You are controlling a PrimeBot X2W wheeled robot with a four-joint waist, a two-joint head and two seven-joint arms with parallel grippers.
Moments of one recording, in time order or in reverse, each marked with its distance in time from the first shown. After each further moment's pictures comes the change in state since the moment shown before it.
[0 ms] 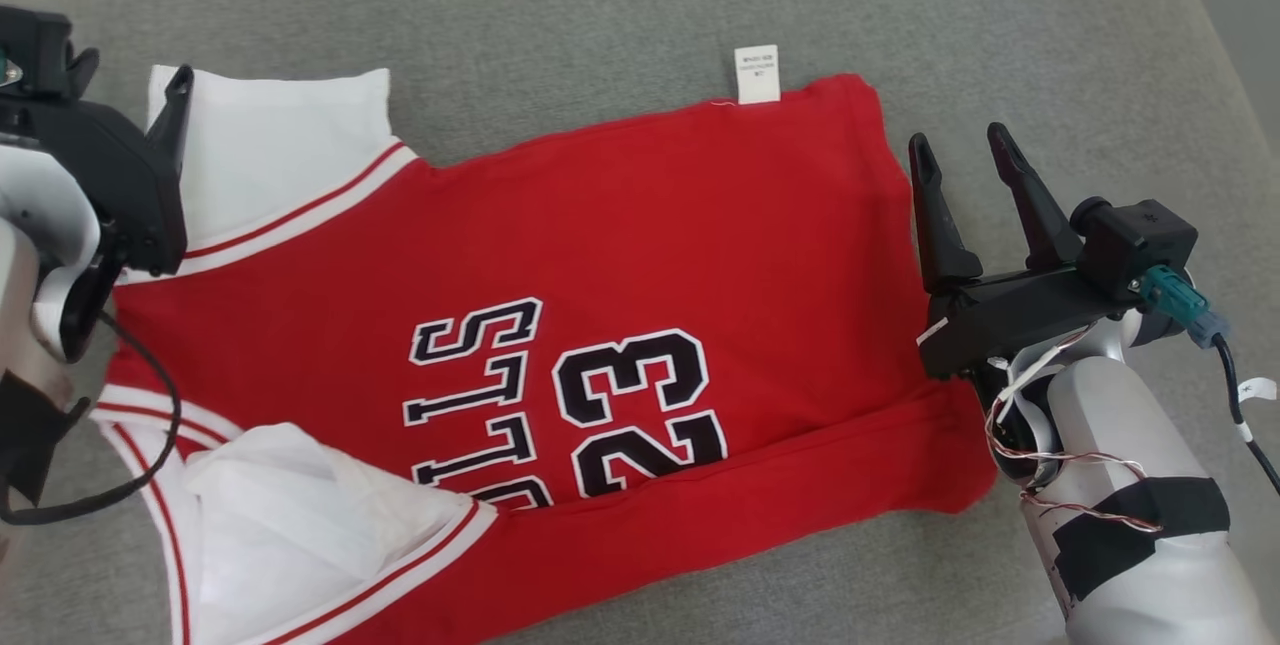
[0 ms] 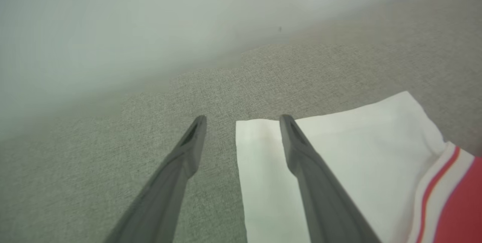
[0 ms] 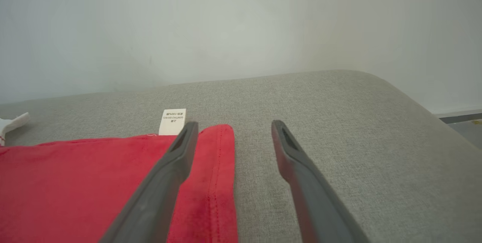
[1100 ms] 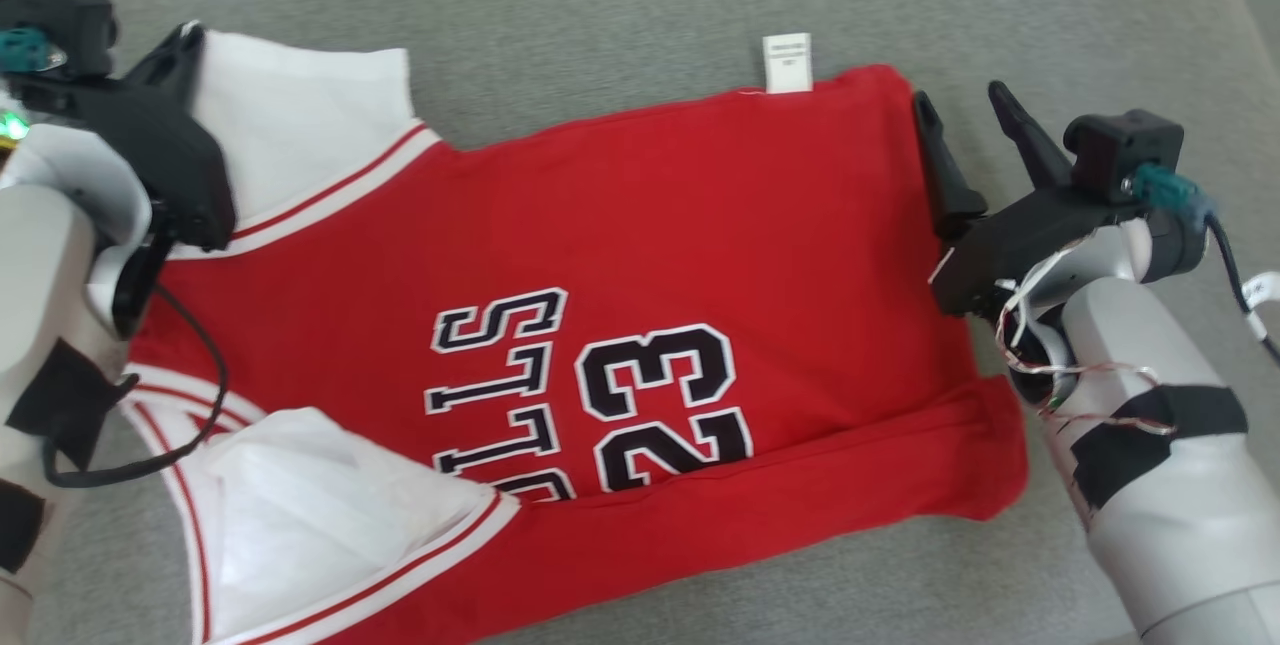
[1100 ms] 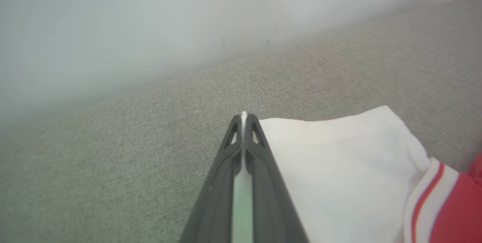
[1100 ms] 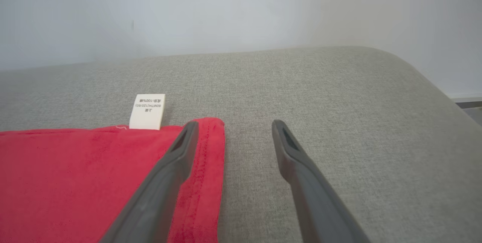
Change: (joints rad) left arm -0.086 -0.051 -0.137 0.114 -0.115 -0.014 -0.146; right arm -0.200 -0.050 0.084 0.243 0.060 0.000 0.089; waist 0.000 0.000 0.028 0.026
